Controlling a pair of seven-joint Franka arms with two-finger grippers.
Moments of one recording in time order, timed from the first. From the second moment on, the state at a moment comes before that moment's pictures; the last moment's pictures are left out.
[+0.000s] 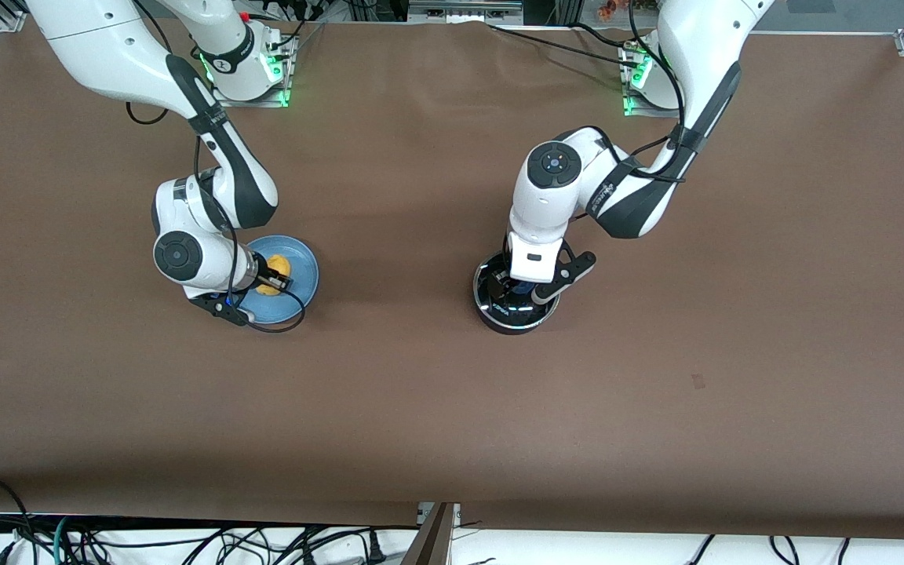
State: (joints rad) left arm -0.27 0.55 -0.38 -1.76 0.34 2.38 -1.51; right arm 0.11 0.52 0.14 -1.96 -0.01 2.24 0.67
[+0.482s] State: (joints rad) left arm -0.27 0.58 -0.38 -1.74 0.34 2.38 -1.52; right arm 0.11 0.52 0.14 -1.96 -0.01 2.25 0.67
